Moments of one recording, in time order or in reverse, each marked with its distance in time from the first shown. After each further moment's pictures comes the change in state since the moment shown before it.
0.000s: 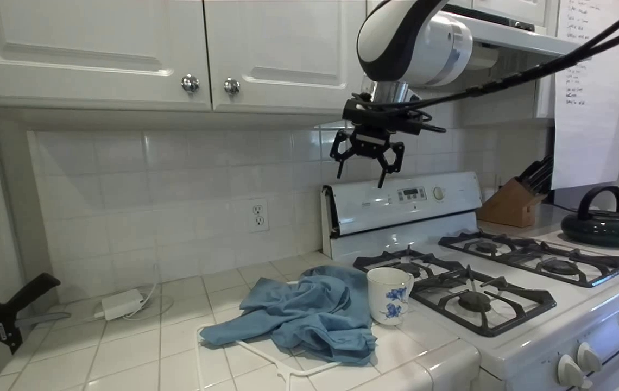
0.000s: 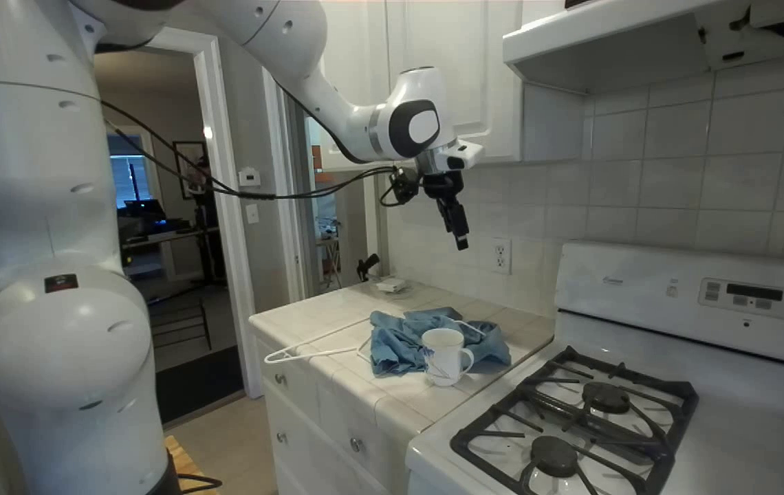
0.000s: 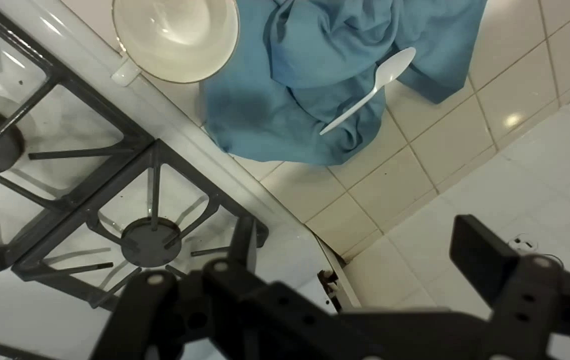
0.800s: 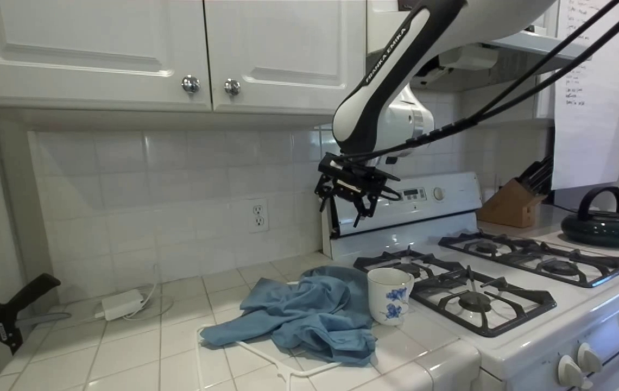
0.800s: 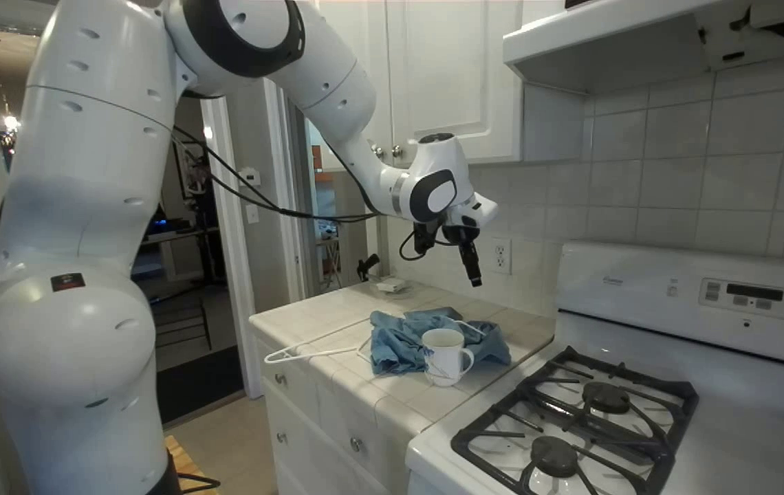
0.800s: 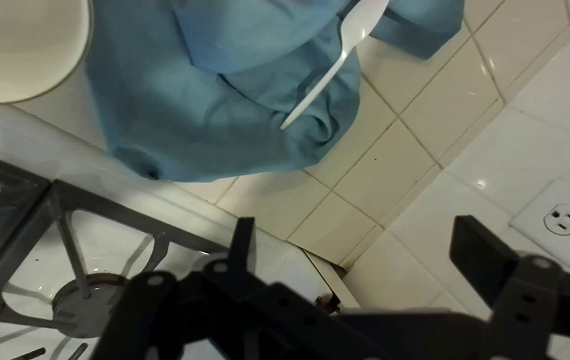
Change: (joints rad) arm 0.034 0.299 -0.024 0.098 0.115 0.303 0.075
